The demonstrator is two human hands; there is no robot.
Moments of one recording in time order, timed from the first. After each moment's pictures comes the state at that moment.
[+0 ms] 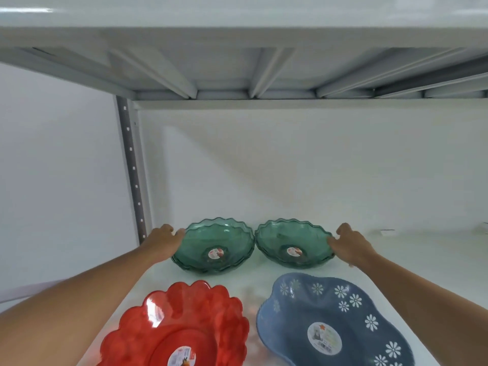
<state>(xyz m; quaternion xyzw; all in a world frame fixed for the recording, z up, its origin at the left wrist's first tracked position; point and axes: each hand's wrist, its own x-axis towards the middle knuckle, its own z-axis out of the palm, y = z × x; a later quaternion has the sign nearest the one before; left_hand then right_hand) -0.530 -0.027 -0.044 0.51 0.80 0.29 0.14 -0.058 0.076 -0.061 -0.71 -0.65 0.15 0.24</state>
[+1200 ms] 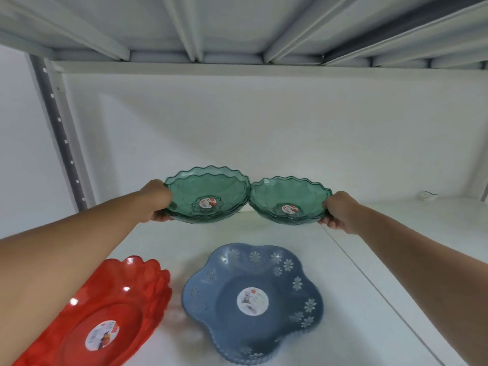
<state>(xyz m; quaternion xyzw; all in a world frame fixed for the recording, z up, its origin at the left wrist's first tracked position) -0.382 -0.001 0.011 0.46 0.75 0.39 0.27 0.044 0.070 -0.029 -0.66 -0.50 0.39 0.39</state>
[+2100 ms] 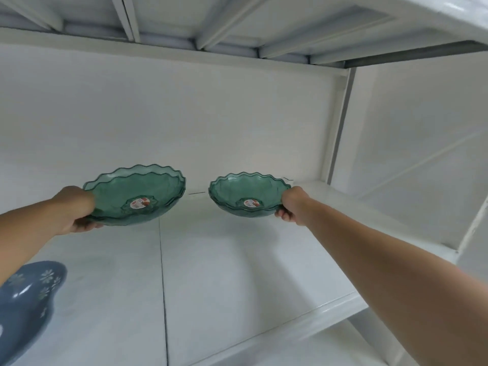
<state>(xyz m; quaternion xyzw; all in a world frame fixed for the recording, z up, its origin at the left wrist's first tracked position) -0.091 0.074 -0.020 0.42 0.76 0.39 0.31 0.376 0.073 -0.033 -0.70 -0.40 0.40 0.43</state>
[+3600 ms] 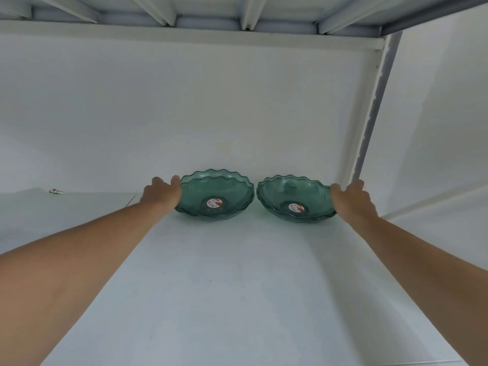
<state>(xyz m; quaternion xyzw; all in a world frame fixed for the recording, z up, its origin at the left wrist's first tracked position) 0.210 0.153 -0.059 0.38 0.82 0.39 0.17 0.634 0.202 -0.056 -0.76 -0.51 0.17 0.37</state>
